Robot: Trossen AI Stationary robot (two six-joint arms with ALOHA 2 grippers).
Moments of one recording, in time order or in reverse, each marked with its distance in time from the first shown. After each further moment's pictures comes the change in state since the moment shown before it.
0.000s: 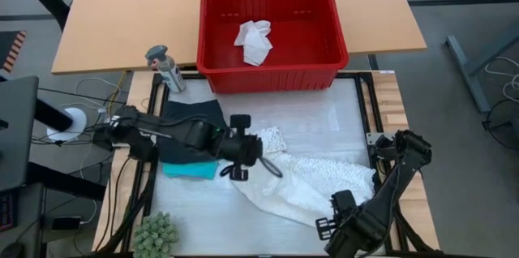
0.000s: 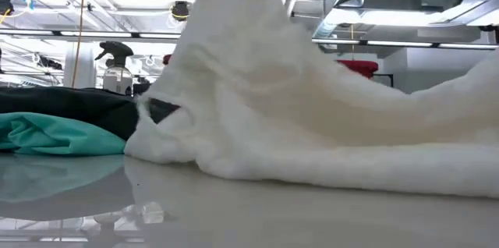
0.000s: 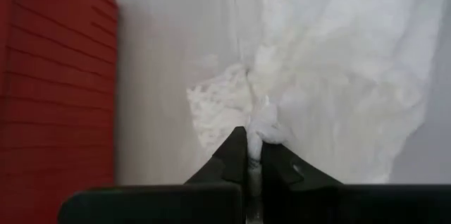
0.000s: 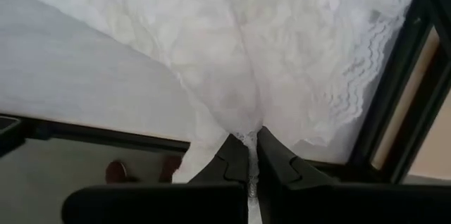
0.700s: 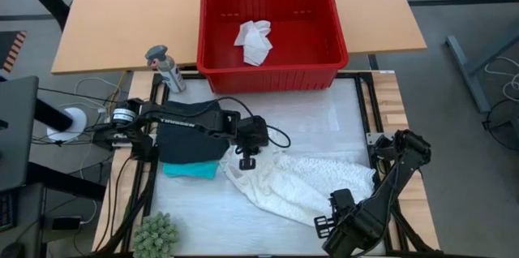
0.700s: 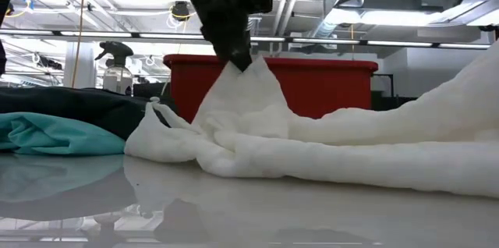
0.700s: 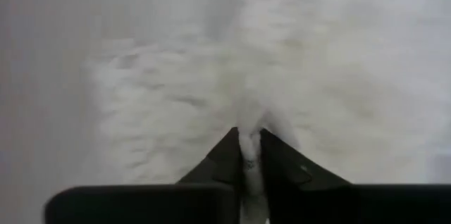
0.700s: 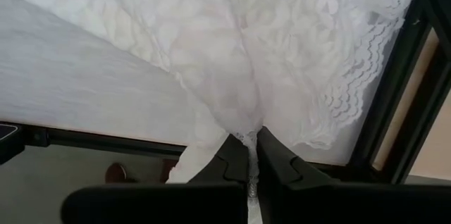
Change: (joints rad) left arm 0.253 -0.002 -0.508 0.530 0.526 0.022; right arm -0.008 0.000 -0.006 0.000 -0.002 -0.001
